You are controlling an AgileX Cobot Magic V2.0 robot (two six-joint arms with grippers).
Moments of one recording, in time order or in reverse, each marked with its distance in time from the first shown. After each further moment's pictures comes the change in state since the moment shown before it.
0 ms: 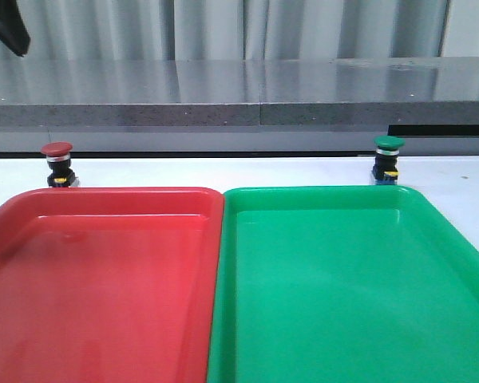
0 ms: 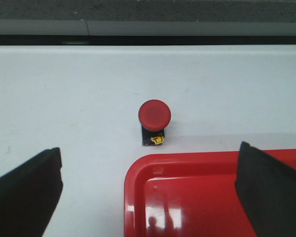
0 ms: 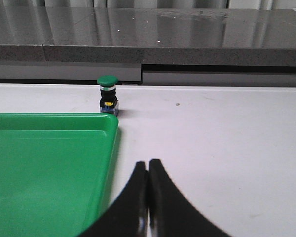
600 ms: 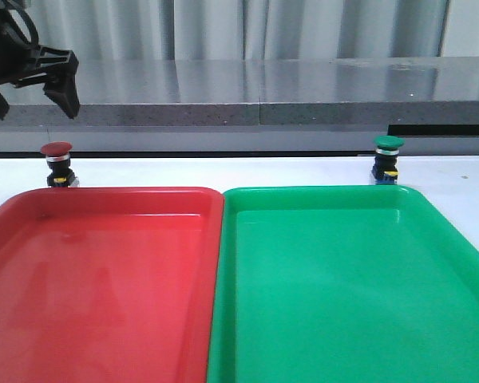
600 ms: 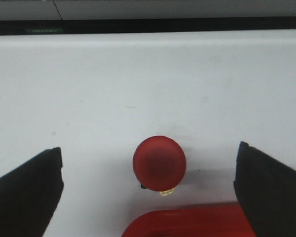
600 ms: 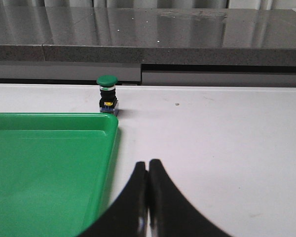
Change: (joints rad) left arm -0.008 0.379 -0.253 0.008 -0.008 0.000; right arm 0.000 0.000 0.000 0.000 0.000 0.000
